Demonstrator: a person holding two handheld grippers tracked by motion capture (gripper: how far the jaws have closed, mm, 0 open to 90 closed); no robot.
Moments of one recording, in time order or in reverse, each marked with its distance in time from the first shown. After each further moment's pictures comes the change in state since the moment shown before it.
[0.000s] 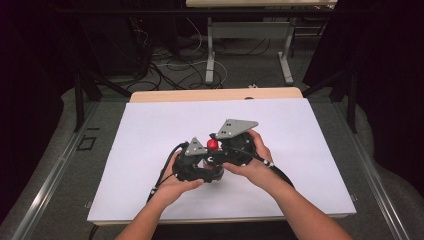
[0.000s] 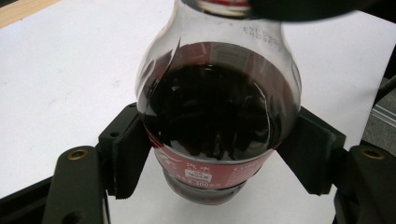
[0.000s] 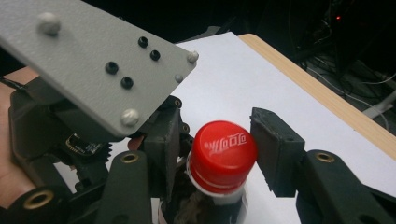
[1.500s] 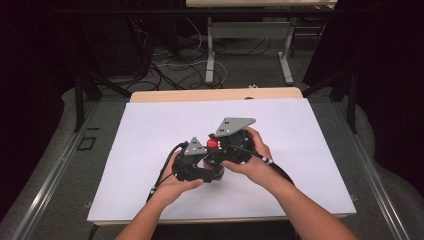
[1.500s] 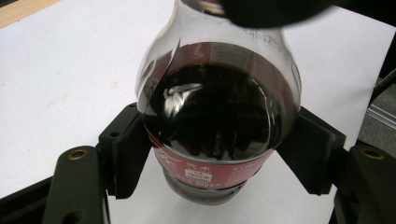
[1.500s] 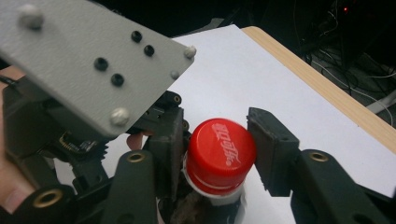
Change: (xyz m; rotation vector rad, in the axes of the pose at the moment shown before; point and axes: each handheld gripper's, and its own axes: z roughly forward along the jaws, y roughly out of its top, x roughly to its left) left arm 0.002 0.001 -0.004 0.026 -0.024 0.011; right arm -0.003 0.004 0.001 0.047 0.019 -0.006
